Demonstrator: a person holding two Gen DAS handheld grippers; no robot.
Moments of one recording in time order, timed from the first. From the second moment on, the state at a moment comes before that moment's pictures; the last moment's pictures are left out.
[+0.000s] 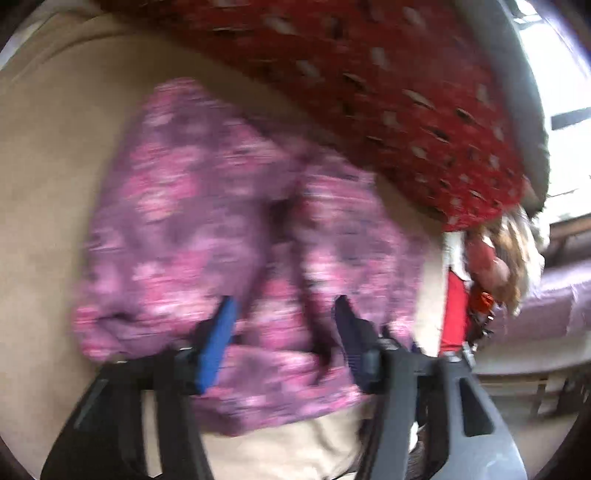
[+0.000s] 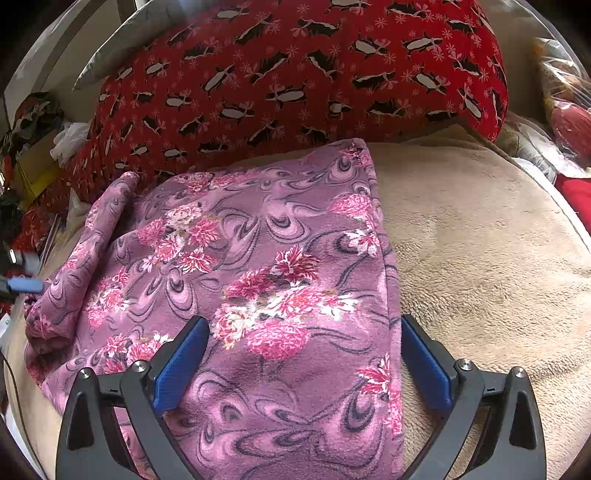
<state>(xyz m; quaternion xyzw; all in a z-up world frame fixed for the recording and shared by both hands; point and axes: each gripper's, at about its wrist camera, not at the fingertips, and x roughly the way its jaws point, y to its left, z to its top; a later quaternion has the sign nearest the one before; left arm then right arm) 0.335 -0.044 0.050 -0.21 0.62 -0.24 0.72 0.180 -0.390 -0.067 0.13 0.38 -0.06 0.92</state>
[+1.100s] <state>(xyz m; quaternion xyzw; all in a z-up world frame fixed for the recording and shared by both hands) 0.385 0.098 0.015 -0.25 0.59 -0.10 0.76 0.180 -0.387 -0.068 0.13 0.37 -0.06 0.92</state>
